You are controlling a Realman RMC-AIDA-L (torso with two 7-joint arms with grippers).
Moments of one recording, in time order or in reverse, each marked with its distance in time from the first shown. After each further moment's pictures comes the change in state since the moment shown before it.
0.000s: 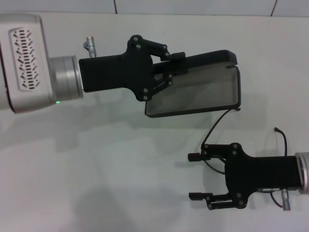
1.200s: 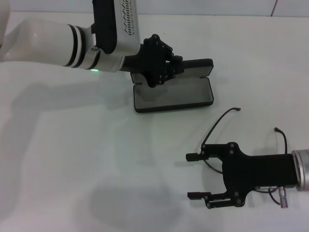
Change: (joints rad) left arm -0.311 -0.014 0.012 -0.134 0.475 -0.421 -0.463; right arm 0.020 0.001 0.002 0.001 -0.022 0.021 0.006
